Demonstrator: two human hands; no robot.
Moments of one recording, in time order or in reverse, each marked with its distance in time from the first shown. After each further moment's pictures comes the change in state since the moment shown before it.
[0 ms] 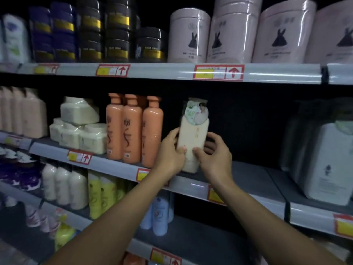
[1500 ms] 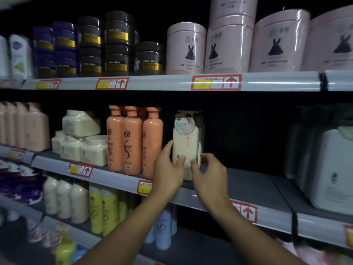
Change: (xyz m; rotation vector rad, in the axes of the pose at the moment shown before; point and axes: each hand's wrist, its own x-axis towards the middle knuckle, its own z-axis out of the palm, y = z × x) left_hand -0.004 -0.020 0.002 0.015 0.150 0.026; right_hand -0.014 0.006 0.014 -0.321 0.025 -0.028
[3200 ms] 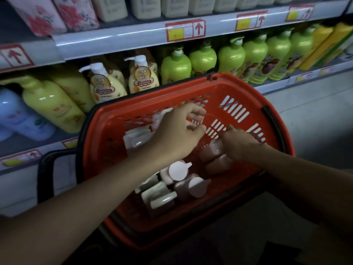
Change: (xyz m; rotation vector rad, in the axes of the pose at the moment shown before) left_hand -0.523 -0.008 0.230 -0.140 -1.275 -0.306; right_hand -0.454 0.378 -0.392 -1.086 -1.014 0.780
